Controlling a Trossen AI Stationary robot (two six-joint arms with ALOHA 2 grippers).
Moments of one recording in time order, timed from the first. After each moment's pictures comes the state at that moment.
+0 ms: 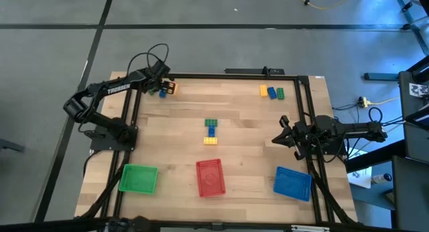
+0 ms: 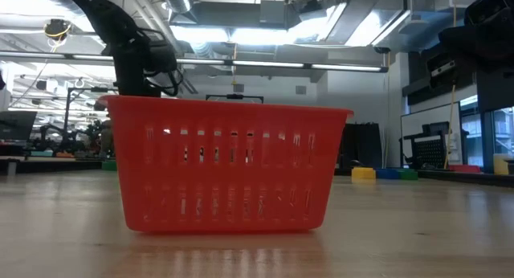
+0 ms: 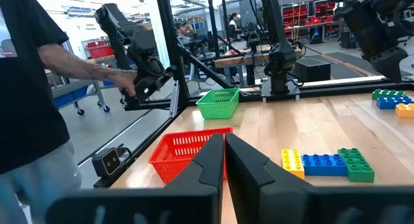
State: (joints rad) left arm 0.89 1.38 0.81 -0.53 -0.33 -0.47; right arm 0.08 0.01 0.01 0.05 -0.20 0.18
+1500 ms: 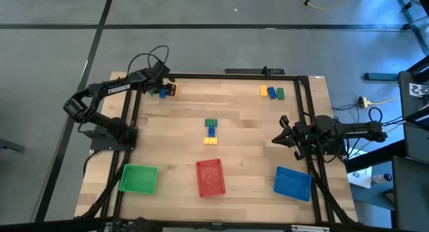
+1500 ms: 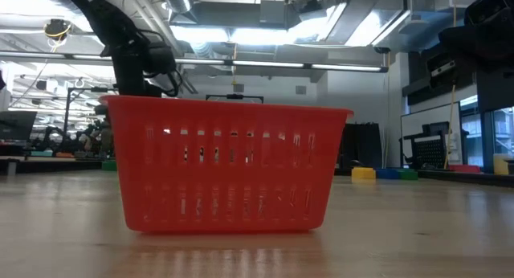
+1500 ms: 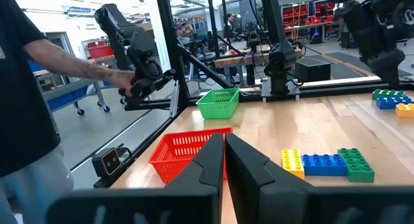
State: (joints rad) left arm 0.87 1.38 0.79 -0.52 -0.26 -0.48; right arm 0.08 0.01 0.01 0.05 -0.20 0.18
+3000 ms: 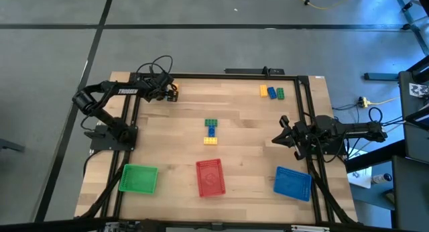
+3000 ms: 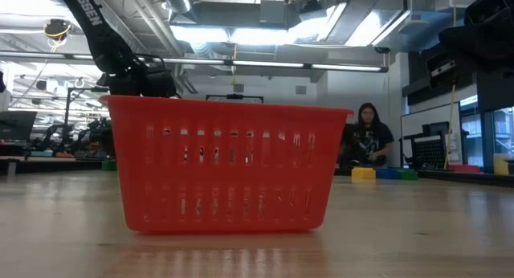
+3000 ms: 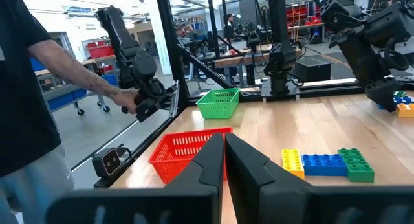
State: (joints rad) left arm 0.84 1.52 0.63 -0.22 -0.30 -0.55; right arm 0.08 0.01 0.01 0.05 -0.20 0.18
